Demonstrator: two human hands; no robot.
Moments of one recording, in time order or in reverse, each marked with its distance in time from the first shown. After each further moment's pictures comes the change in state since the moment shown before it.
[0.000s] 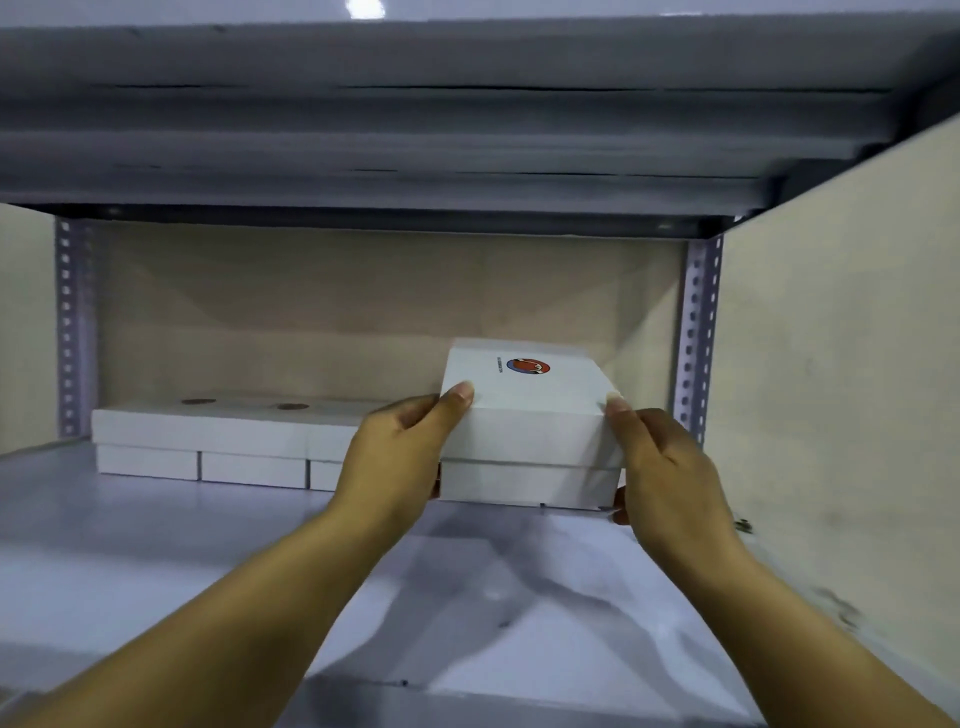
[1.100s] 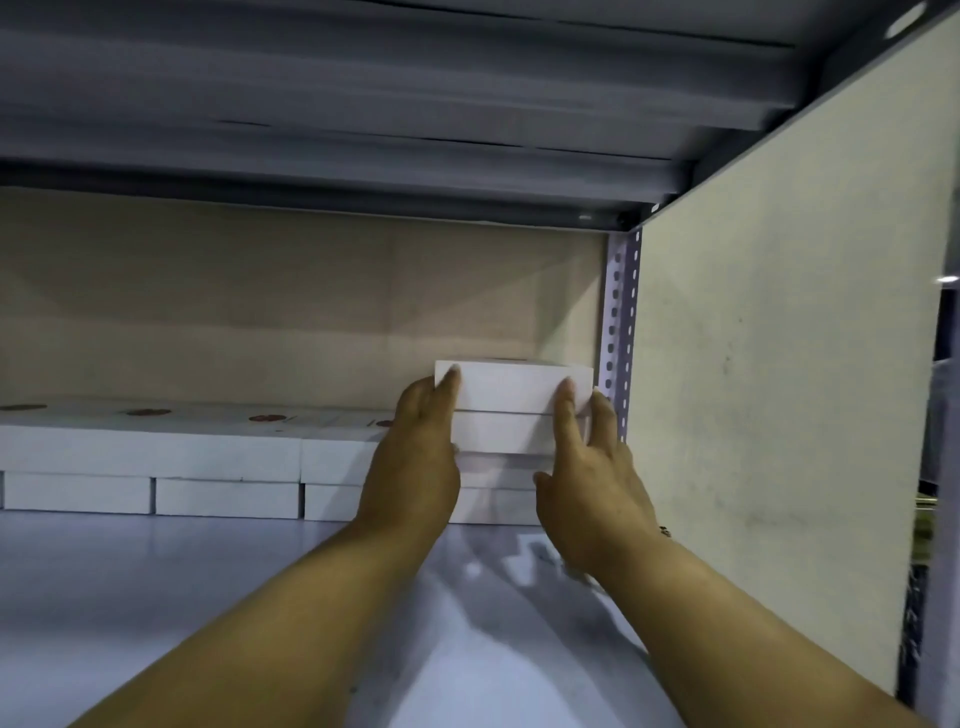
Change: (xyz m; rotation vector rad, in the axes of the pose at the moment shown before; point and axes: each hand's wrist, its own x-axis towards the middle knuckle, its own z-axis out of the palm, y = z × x) left_hand 0.065 -0.074 0.114 0.668 -0.017 0.417; right_hand 0.060 0.064 -0.014 -0.783 -0.152 -0.088
